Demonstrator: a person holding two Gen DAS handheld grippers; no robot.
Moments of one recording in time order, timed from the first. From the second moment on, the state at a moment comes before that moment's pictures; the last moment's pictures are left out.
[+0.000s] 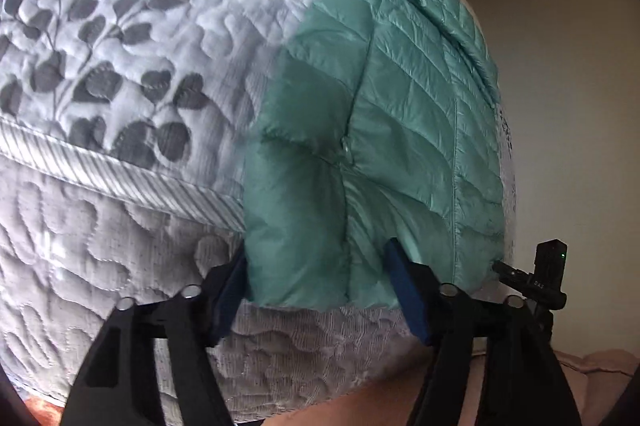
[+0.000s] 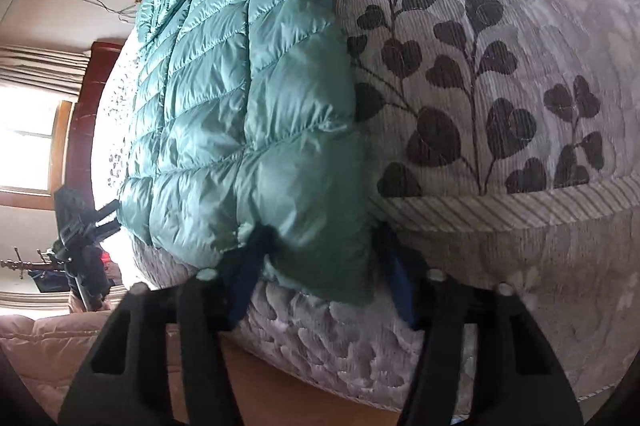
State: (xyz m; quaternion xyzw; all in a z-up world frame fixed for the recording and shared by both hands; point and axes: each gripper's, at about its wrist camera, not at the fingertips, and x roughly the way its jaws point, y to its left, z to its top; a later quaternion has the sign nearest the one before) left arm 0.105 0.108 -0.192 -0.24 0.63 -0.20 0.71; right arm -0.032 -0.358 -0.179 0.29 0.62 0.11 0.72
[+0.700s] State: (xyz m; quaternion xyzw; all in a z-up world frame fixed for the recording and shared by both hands) left arm 0.099 0.085 -0.160 -0.20 0.60 -0.25 0.73; right arm -0.034 -0.365 -0.155 0.32 0.57 0.15 0.74
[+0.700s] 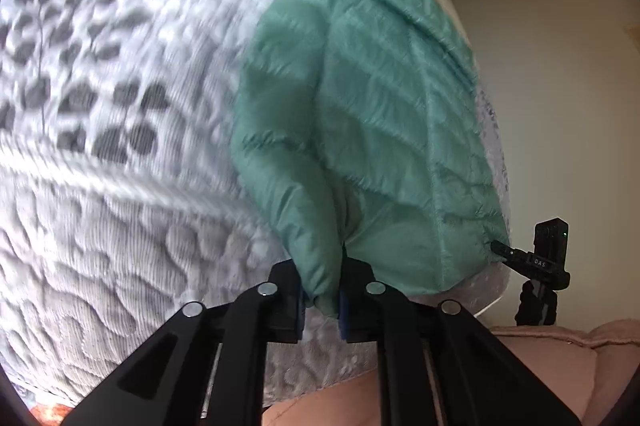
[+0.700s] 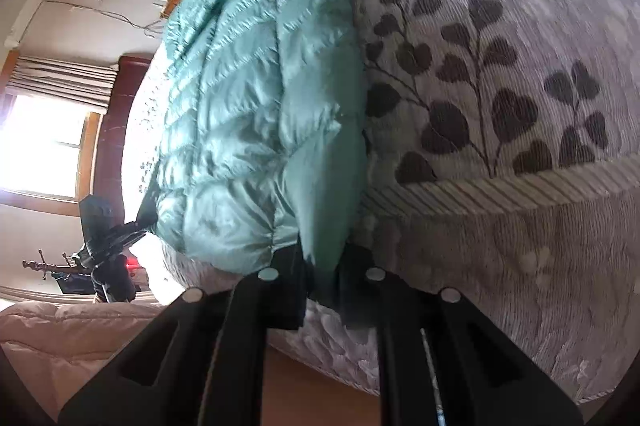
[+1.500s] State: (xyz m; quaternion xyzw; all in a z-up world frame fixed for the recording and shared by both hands) left arm 0.322 0.023 -0.010 -0.18 0.44 -0.26 0.84; right arm 0.188 -0.417 -0.006 0.26 0.47 0.16 0.83
